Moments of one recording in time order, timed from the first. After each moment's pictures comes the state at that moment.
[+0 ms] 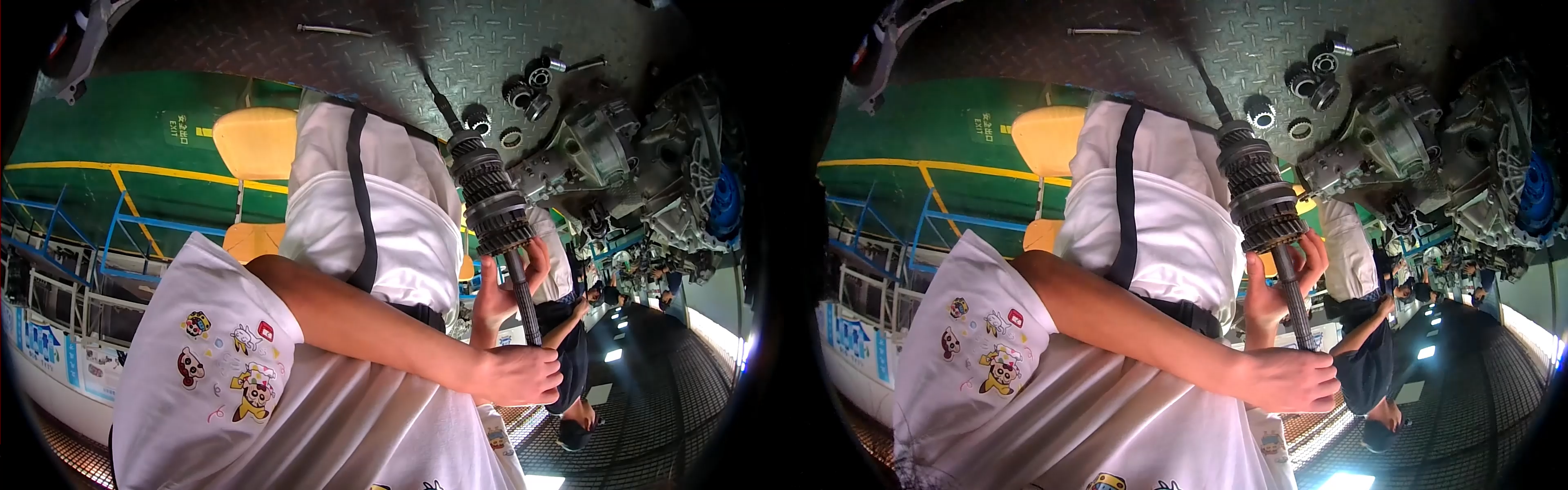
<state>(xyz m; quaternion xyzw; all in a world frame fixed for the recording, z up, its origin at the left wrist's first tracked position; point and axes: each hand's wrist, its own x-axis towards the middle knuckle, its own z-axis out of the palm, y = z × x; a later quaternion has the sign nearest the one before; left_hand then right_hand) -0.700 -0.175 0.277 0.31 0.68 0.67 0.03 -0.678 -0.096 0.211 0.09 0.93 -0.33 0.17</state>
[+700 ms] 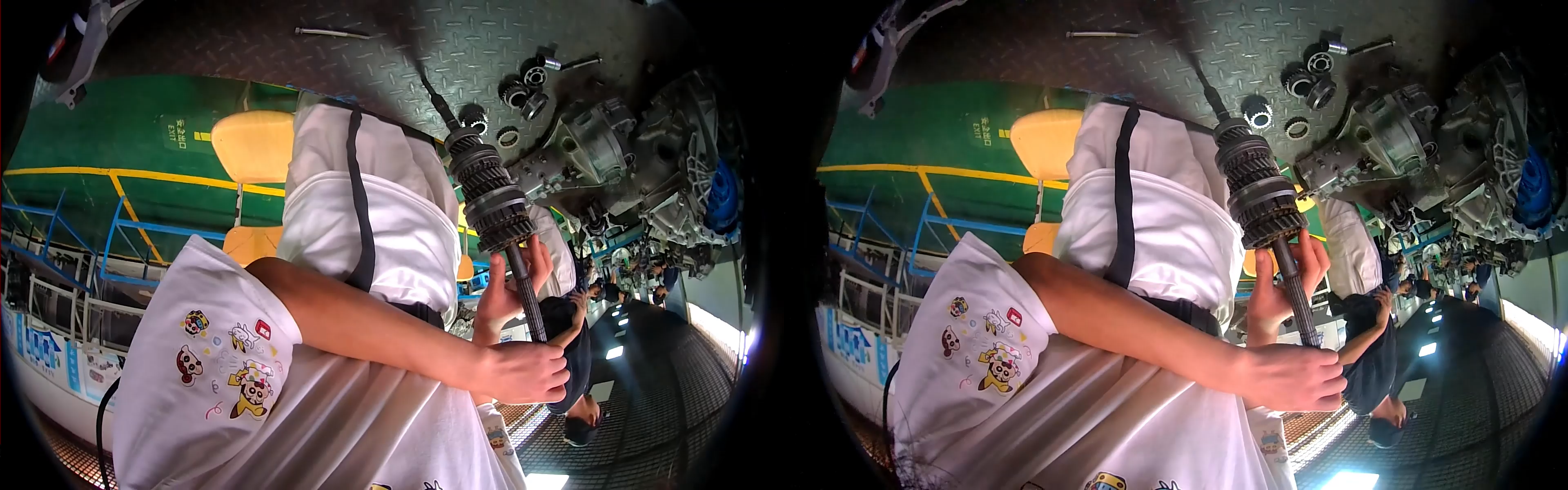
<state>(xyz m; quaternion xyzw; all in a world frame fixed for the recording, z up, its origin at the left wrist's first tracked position) -0.706 -0.181 0.277 0.29 0.69 0.66 0.00 -0.682 -0.098 0.218 0.05 0.95 -0.26 0.16</state>
